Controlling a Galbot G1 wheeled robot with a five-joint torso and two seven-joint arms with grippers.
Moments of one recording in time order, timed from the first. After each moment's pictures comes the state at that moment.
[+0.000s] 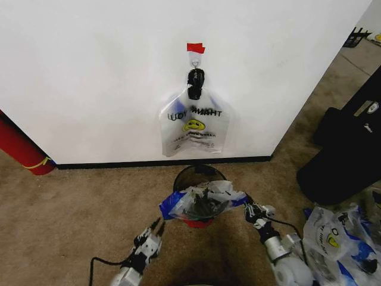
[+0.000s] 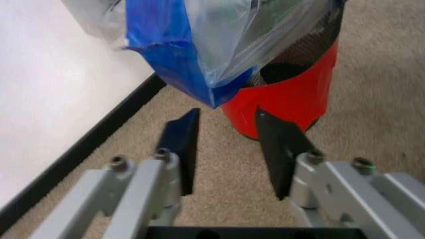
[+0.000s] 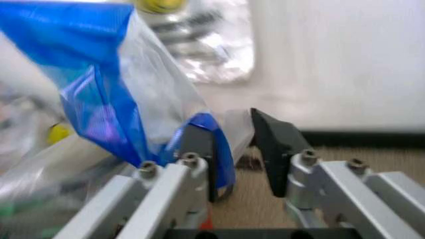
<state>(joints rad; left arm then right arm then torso) 1.67 -0.84 -0.16 -2.07 0.13 0.01 -0.17 -1.41 1.04 0.34 1.62 0.62 0.44 -0.30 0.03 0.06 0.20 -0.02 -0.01</state>
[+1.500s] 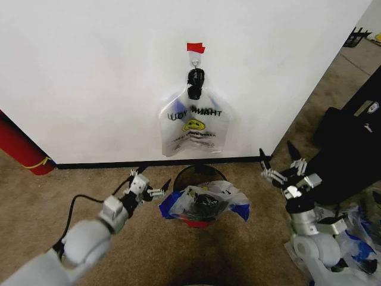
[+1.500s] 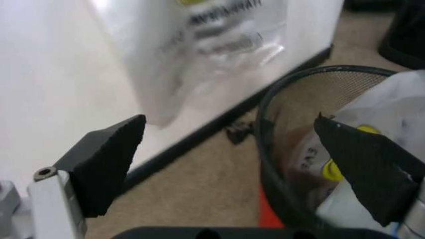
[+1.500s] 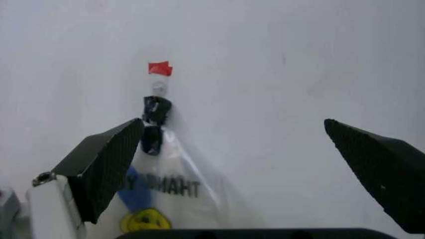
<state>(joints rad) 1.01 -0.69 -0.04 -2.04 -0.60 0.27 -0.07 -1.38 1.17 0.60 1.95 0.50 0.58 -0.28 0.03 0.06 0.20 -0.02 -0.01</state>
